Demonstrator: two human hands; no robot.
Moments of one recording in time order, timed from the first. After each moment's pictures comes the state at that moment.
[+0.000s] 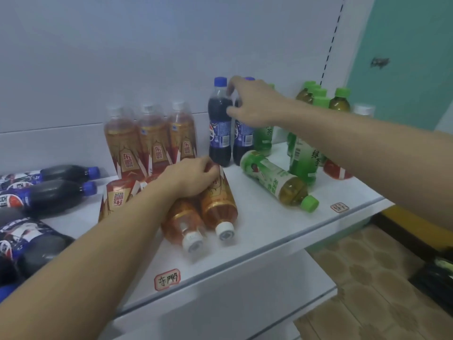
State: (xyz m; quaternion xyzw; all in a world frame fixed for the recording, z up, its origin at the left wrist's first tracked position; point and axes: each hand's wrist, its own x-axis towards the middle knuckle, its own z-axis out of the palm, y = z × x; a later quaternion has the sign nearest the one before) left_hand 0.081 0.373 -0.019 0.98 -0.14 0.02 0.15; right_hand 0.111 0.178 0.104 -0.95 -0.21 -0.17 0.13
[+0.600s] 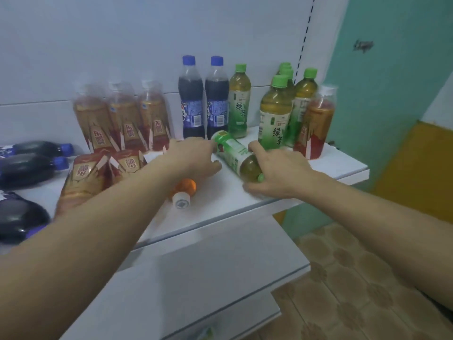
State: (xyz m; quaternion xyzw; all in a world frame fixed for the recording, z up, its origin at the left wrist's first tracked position) left_hand 0.048 0.285 -0.012 0.99 -0.15 0.05 -0.01; right_hand 0.008 0.061 -0.029 -0.97 -0.18 -0.15 -0.03
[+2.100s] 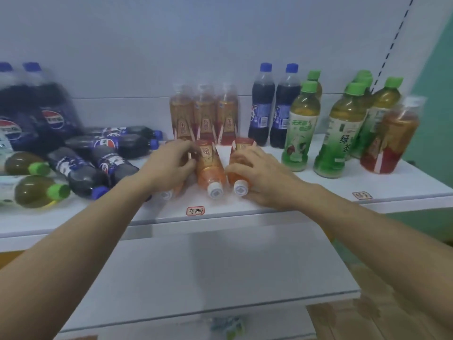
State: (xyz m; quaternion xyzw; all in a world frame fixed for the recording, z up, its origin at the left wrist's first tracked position) left_hand -0.060 0.446 -0.017 0.97 -0.05 0.16 0.16; right_hand -0.006 0.179 -0.036 -0.84 -0.50 -0.18 0.04
